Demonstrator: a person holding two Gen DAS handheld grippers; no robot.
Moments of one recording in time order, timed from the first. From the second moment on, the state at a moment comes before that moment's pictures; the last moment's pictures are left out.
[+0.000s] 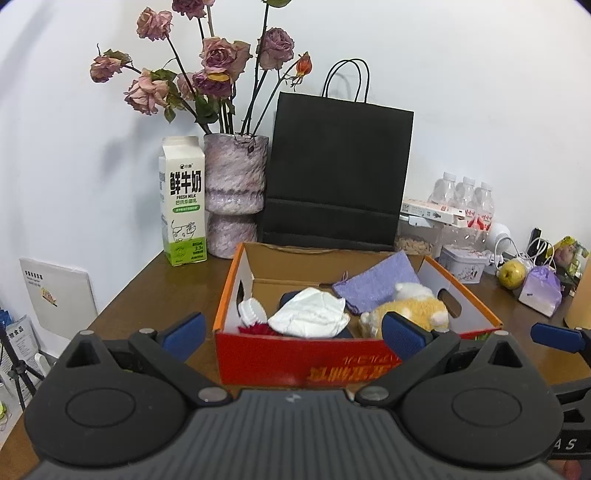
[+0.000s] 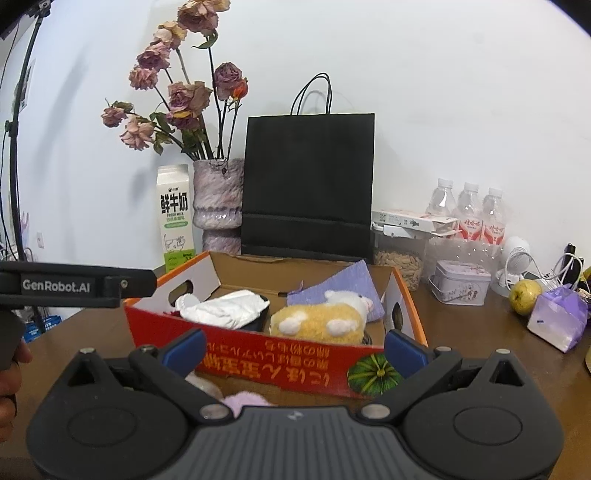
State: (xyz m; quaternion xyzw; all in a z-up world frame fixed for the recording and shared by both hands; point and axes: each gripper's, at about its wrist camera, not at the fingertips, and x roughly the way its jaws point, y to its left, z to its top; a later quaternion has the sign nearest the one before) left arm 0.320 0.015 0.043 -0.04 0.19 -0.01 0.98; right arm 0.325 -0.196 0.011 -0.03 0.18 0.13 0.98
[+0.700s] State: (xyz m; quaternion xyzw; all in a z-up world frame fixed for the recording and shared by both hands) left arm 0.275 0.042 0.004 -0.03 0.22 -0.02 0.97; right arm 0.269 -0.184 -0.025 -0.04 0.21 0.11 0.97
